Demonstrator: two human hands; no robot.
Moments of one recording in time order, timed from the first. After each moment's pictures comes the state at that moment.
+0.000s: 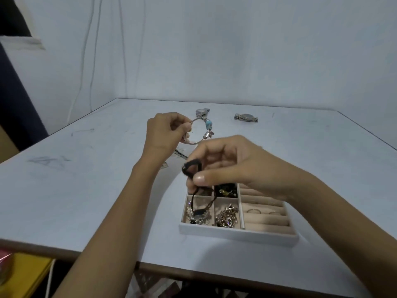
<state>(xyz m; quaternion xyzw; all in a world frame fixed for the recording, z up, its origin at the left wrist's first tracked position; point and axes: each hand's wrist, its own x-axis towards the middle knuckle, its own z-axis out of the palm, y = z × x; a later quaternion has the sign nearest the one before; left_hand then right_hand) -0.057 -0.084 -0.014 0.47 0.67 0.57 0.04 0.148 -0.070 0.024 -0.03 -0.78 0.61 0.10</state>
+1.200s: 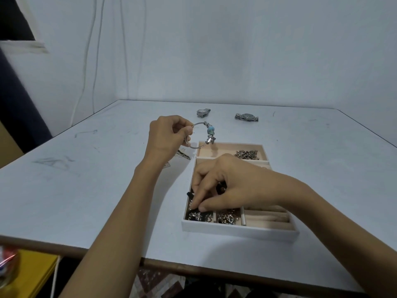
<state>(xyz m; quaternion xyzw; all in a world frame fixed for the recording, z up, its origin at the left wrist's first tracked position) -0.060 -0.085 -0.020 0.47 0.67 0.56 0.05 0.140 -0.066 0.004 -0.01 -0.93 0.36 0.06</state>
